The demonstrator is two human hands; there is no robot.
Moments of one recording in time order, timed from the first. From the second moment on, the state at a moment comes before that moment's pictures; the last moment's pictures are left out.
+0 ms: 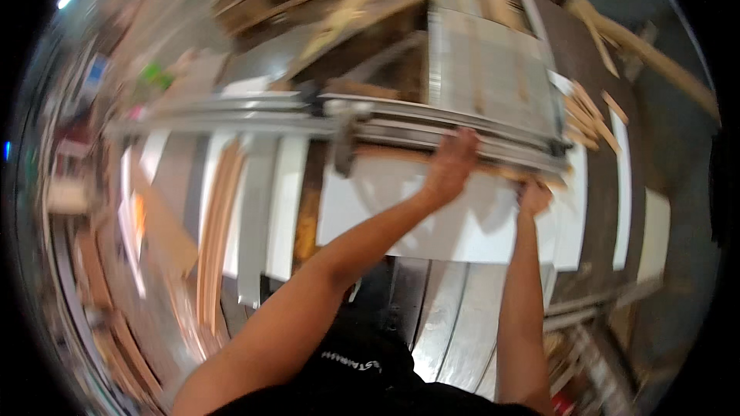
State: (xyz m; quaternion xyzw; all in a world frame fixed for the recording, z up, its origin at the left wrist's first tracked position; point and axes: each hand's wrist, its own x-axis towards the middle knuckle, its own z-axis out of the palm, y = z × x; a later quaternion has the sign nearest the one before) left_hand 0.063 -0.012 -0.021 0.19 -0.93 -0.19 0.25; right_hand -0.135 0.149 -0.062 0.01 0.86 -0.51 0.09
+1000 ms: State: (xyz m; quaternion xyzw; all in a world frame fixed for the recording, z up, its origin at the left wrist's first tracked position) left_hand 0.561 0.018 0.119 0.44 -0.82 -0.13 0.35; right_hand 0.124 0.204 0.100 -0.10 0.75 -0.65 -0.04
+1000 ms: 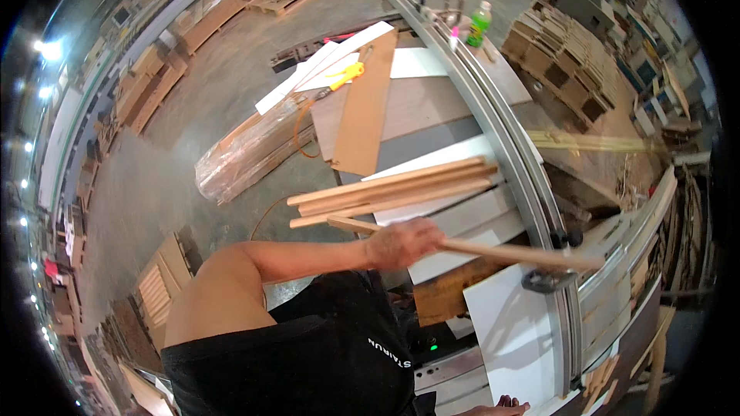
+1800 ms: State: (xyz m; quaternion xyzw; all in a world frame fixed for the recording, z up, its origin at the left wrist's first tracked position) left_hand 1.079 -0.179 0.003 0.88 -0.45 -0.12 0.07; right_hand 0.546 0.001 0.438 -0.79 0.44 -0.43 0.05
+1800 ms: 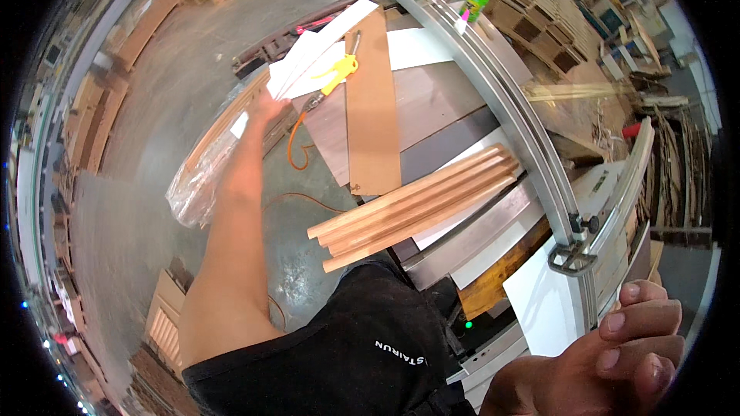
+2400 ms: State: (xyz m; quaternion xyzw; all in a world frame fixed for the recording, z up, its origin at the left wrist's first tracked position) left_hand 0.968 -0.197 0.107 0.77 -0.44 -0.34 0.32; right_hand 0.512 0.055 0.454 -0.77 0.42 -0.45 0.17
